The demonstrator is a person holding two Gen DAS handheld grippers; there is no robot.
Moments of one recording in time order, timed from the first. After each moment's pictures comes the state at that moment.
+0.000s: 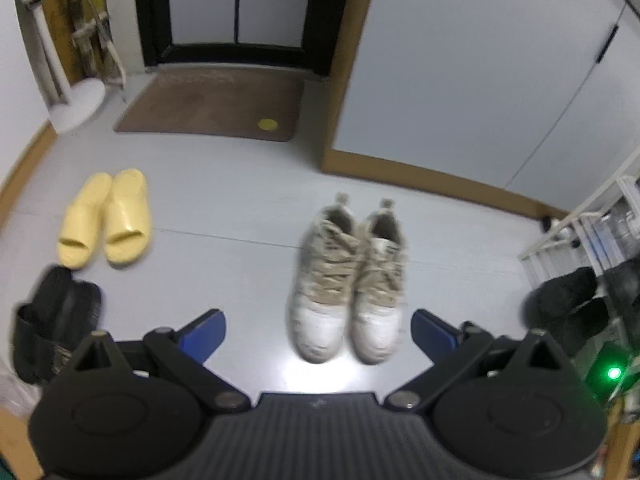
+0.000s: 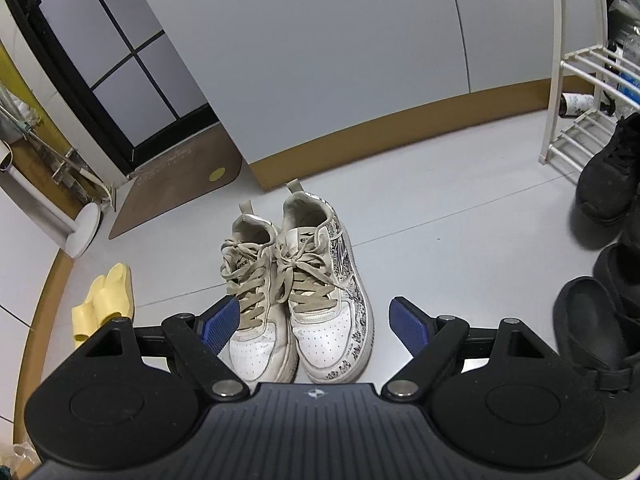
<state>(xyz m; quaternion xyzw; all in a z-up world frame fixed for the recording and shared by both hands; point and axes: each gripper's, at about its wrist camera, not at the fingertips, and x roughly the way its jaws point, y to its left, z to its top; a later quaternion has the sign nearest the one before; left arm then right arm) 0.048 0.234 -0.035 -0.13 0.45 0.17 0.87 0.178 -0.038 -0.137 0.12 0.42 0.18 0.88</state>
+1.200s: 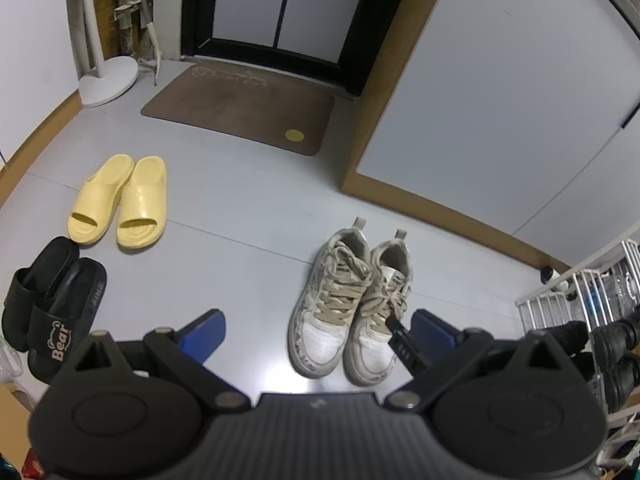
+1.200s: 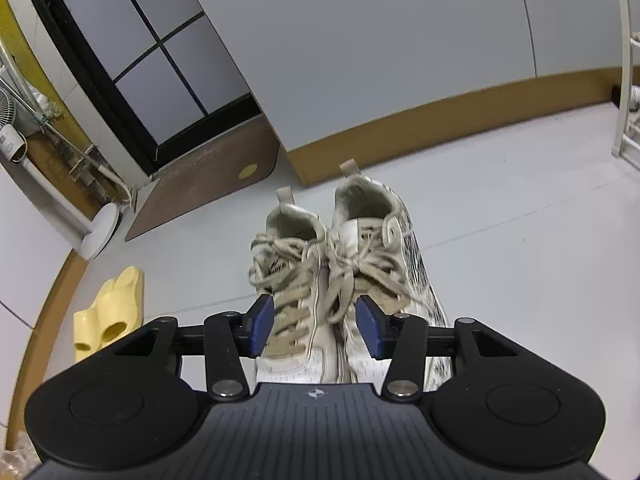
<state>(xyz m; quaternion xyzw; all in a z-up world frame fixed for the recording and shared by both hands) 0.043 0.254 -0.031 -0.22 0.43 0.17 0.86 0.213 0.055 -0.216 0.11 0.38 0.21 0.89</state>
